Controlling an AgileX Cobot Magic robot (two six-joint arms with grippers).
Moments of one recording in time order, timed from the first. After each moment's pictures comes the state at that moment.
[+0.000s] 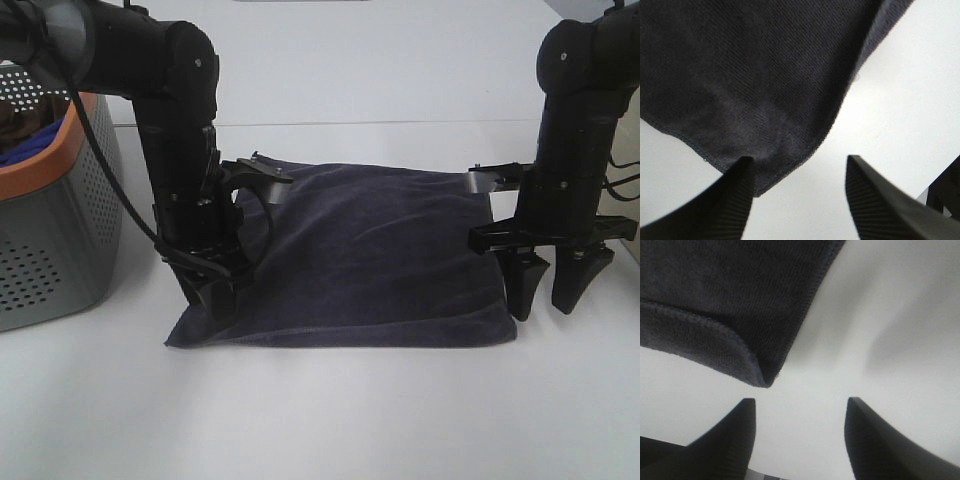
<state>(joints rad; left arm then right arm) -0.52 2.19 -1.57 -0.19 1.21 0.46 0.18 2.08 -1.34 0.13 1.21 -0.09</state>
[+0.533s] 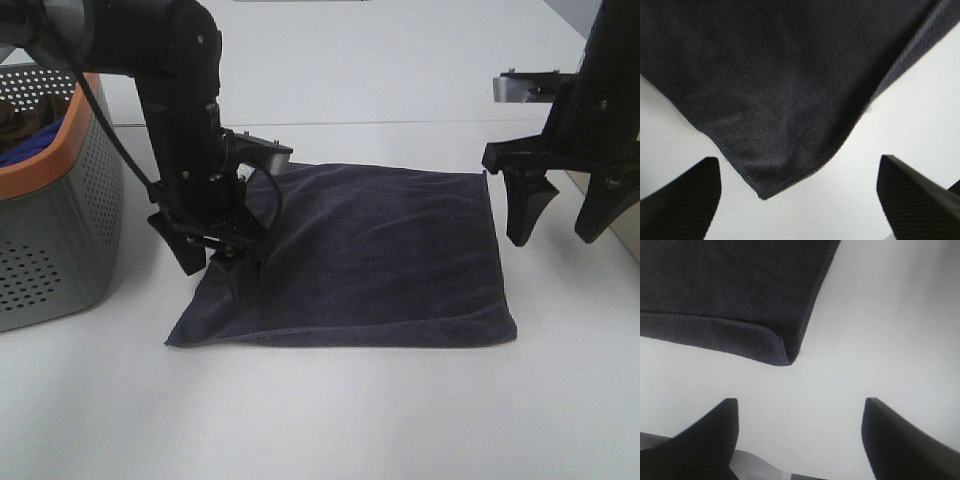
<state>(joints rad) -0.52 2.19 -1.64 -0.17 1.21 0.30 0.18 1.86 -1.36 0.13 1.21 0.01</state>
